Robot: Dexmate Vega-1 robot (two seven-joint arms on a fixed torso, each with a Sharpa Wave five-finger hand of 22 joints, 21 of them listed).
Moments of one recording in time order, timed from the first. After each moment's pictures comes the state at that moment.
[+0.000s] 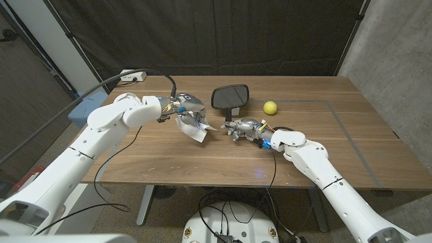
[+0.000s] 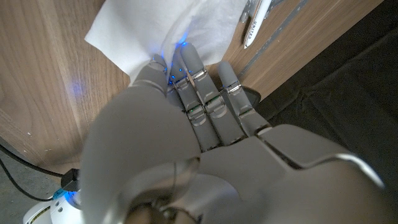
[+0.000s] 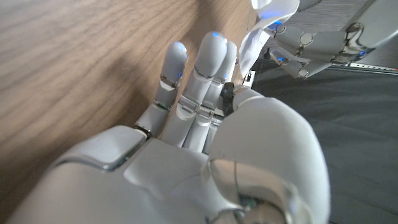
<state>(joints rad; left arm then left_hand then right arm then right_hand) 0.90 0.74 0.21 -1.94 0.87 -0.40 -0.58 1.21 0.08 0.22 -0.10 0.27 1.06 -0.06 0.42 0.19 1.13 -0.18 0.41 0.47 1.08 -0.19 0.36 0.73 0.34 -0.04 1.16 0.22 -1.01 -0.35 -0.33 -1.81 0.32 -0.47 0.31 1.17 0.15 0.41 0.05 0.24 0.88 0.06 0.20 0.51 1.23 -0.04 0.61 0.65 1.33 -0.23 0.80 0.83 0.68 -0.06 1.55 0.27</state>
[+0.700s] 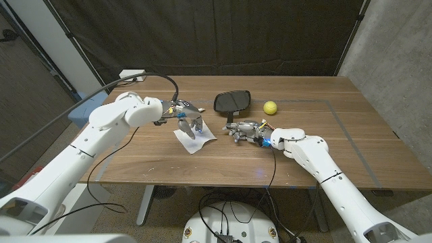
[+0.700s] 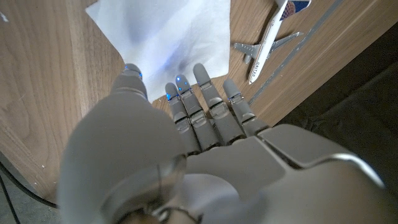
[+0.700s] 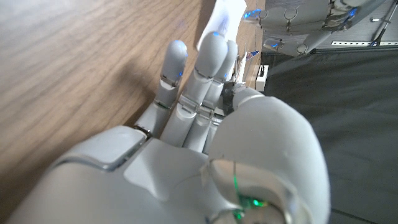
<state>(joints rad) 0.88 0.75 0.24 -1.95 0.89 -0.37 -0.74 0.95 -0.08 0.04 0.05 0.33 0.71 -0.12 0.21 0.20 0.68 -0.15 0.17 0.31 0.60 -0.07 0.17 0.50 0.07 0.04 0.92 0.18 -0.98 -0.32 -0.30 -1.81 0.39 -0.64 0.29 1.18 0.14 0.41 0.05 0.24 0.90 0.06 0.19 0.49 1.26 -0.04 0.59 0.62 1.35 -0.22 0.78 0.80 0.73 -0.07 1.55 0.24</state>
